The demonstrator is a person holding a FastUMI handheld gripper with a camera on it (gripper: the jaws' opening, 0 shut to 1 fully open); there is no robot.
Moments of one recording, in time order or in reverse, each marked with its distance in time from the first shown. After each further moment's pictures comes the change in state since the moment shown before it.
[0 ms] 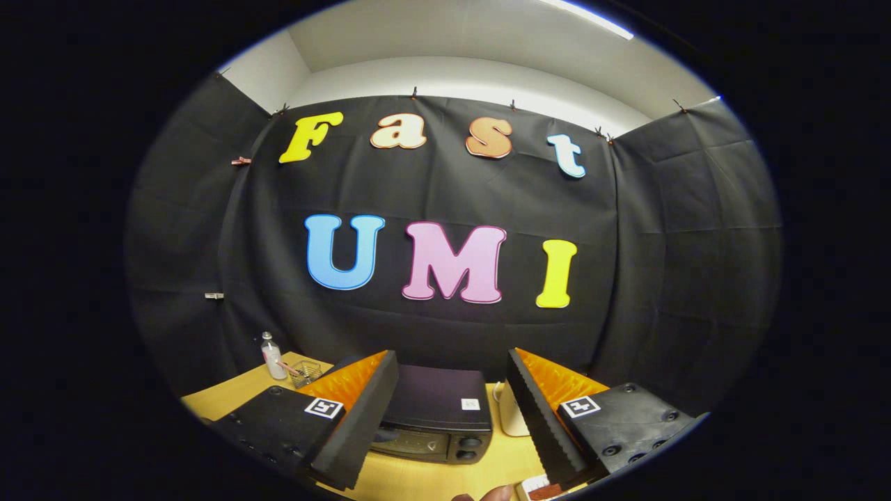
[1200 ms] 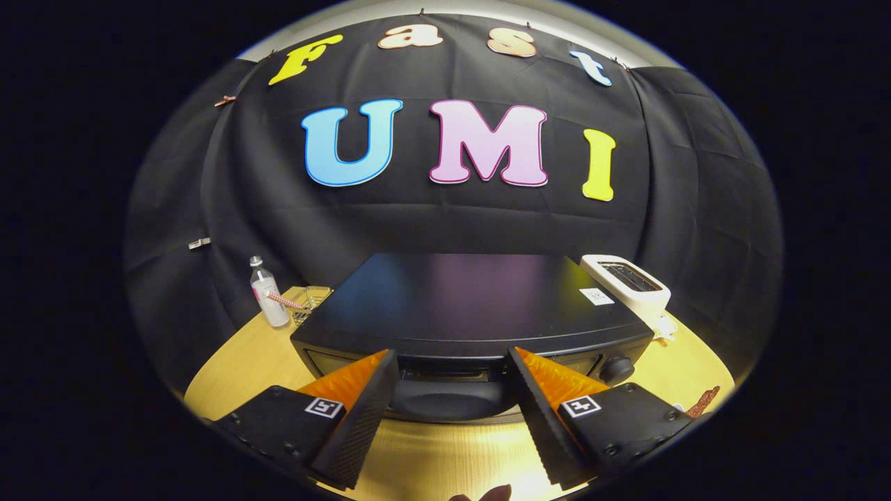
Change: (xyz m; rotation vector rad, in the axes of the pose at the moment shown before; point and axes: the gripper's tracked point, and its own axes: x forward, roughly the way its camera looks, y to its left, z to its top) arm 0.071 0.108 -0.206 0.058 0.379 -0.036
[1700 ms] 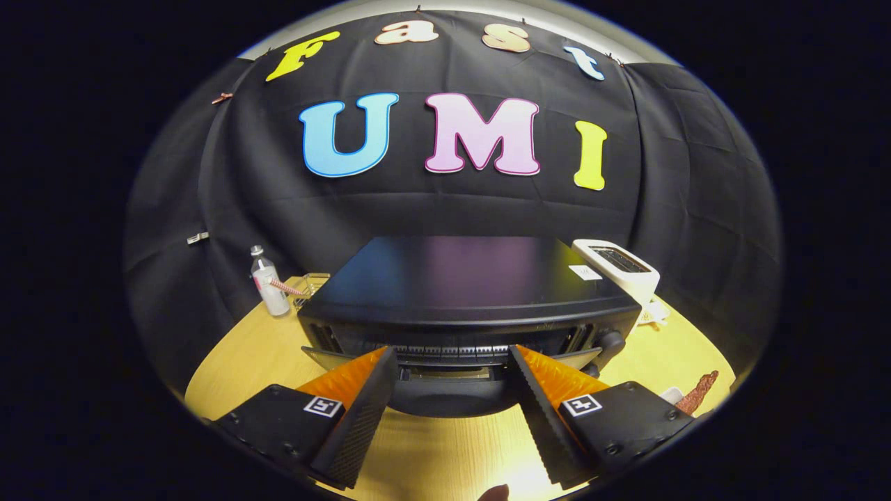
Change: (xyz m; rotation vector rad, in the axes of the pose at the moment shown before) arm -0.037 -0.001 -0.028 0.010 0.045 -0.001
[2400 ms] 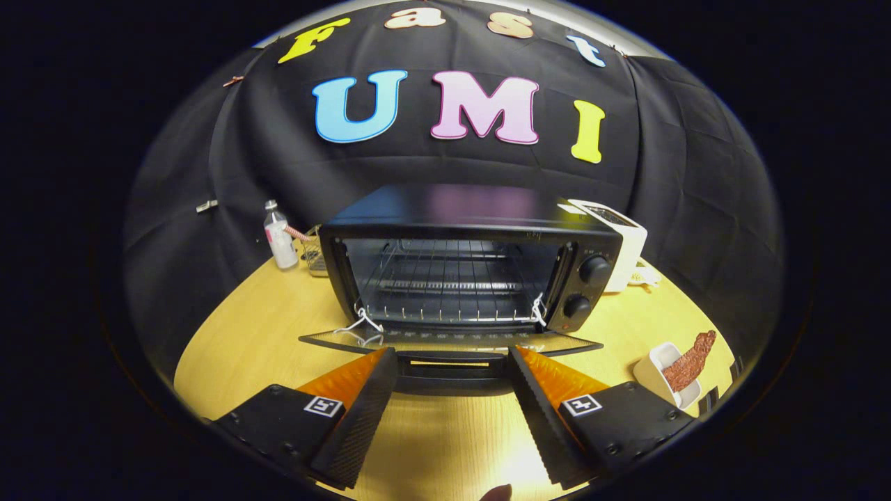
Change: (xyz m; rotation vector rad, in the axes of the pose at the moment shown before) arm -0.050 -0.002 -0.081 -0.030 0.151 0.000
